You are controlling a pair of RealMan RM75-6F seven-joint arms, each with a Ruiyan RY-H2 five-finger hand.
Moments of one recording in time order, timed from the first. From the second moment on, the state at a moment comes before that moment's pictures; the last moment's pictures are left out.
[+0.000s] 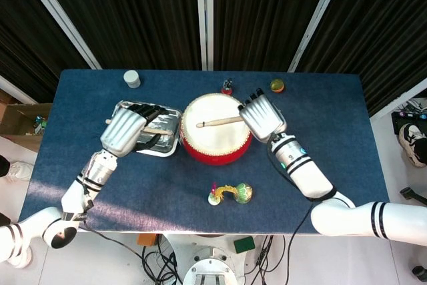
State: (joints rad) left arm -0.67 -1.24 -0.23 -1.76 1.38 1.14 0.13; right arm 1.09 -1.18 0.23 -1.89 -0.73 1.00 -1.08
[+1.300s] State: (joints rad) left arm -0.84 -1.42 -0.33 -1.72 1.16 1.03 0.12; right arm 1.24 -1.38 0.22 -1.81 -0.61 1.15 -1.10
